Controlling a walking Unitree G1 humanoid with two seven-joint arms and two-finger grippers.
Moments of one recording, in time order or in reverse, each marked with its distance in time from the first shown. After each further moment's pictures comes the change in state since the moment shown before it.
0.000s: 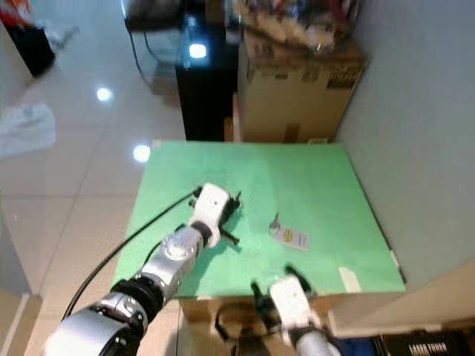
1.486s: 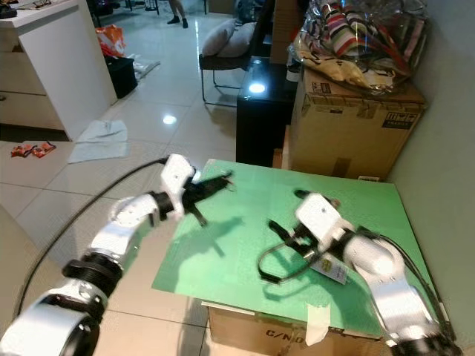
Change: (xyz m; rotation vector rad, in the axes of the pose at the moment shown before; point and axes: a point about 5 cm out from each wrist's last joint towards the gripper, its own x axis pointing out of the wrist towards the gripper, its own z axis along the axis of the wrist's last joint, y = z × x) left arm -0.025 0.052 0.047 0.101 -0.165 -0.412; right arm 0.030 -0.097 0.120 -0.276 -0.164 0.319
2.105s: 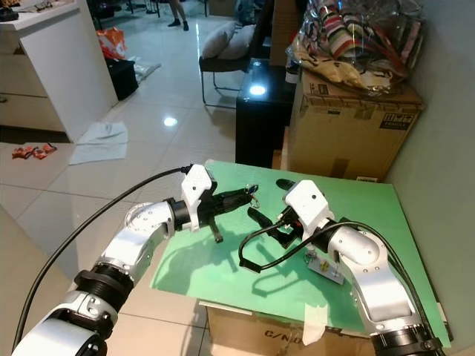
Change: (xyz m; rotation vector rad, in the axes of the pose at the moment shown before) left arm 0.010 -0.025 0.002 -0.016 -0.014 -0.131; right arm 0.014 0.007 0.013 0.128 -0.066 0.014
